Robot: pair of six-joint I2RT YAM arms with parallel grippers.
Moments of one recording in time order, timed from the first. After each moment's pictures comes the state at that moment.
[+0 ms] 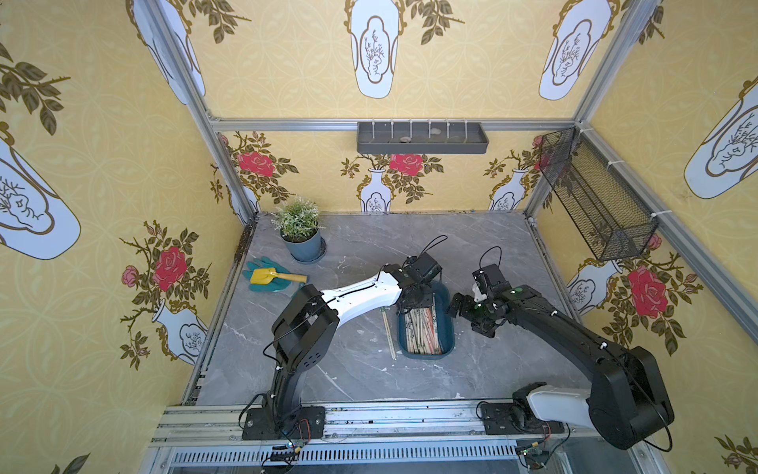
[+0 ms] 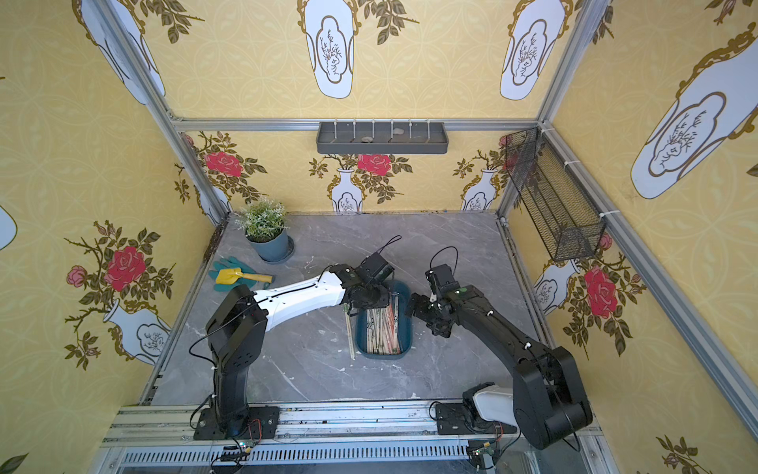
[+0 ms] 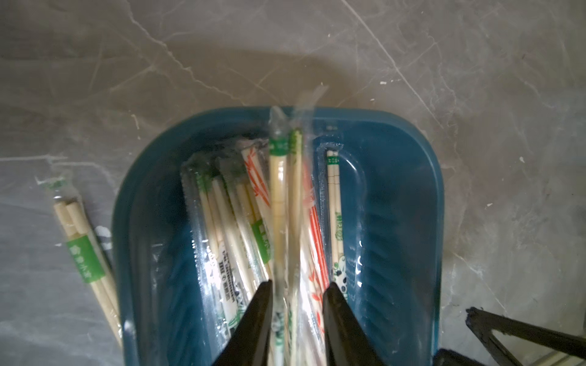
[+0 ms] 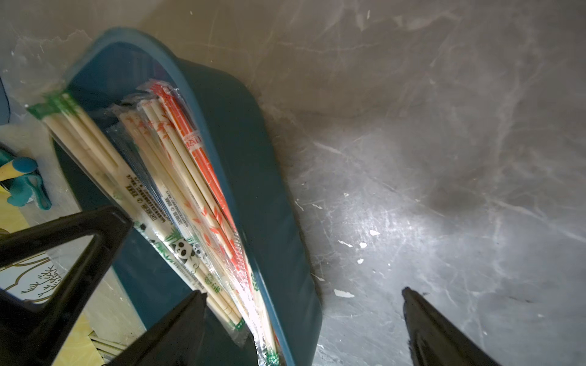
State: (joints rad) left arm -0.93 1.98 1.53 -0.66 -0.06 -0.86; right arm 0.44 1.28 0.79 -0.70 -0.25 0.77
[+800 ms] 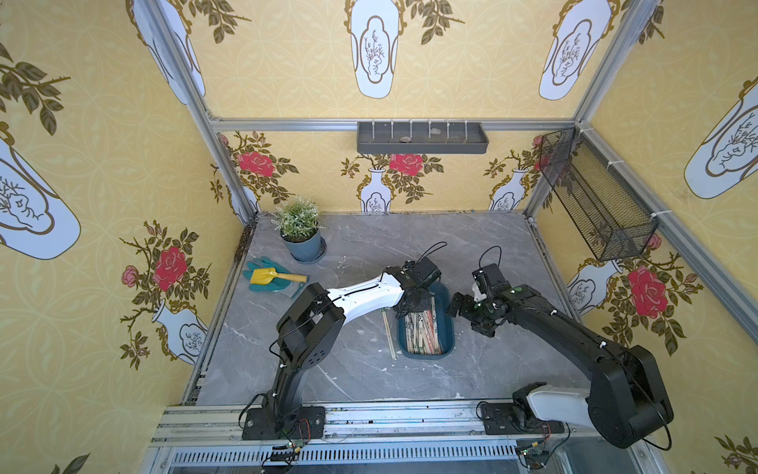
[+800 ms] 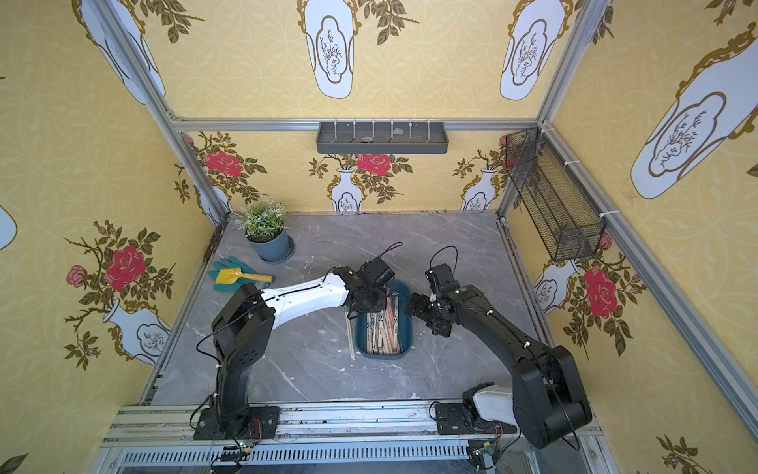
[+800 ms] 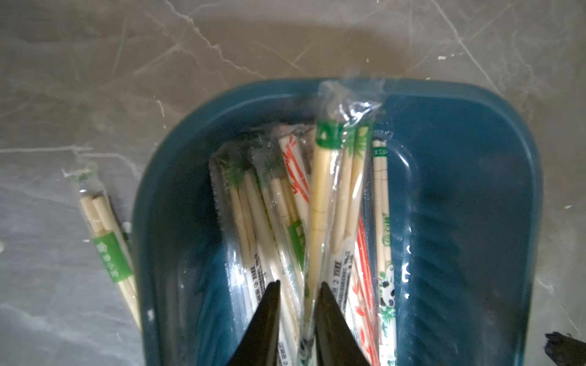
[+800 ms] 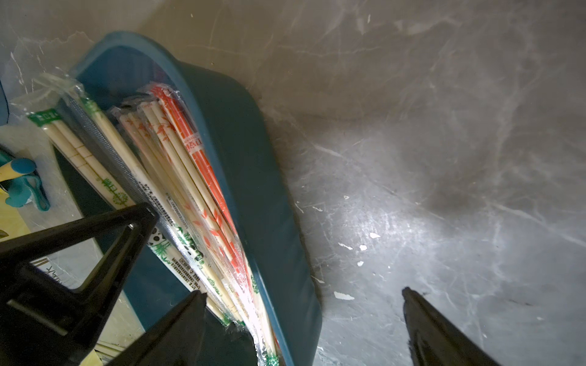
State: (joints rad) left arm -0.93 2.01 1.52 -0.70 -0.10 -0.83; right arm 0.44 1.28 0.79 -0.70 -0.25 0.77
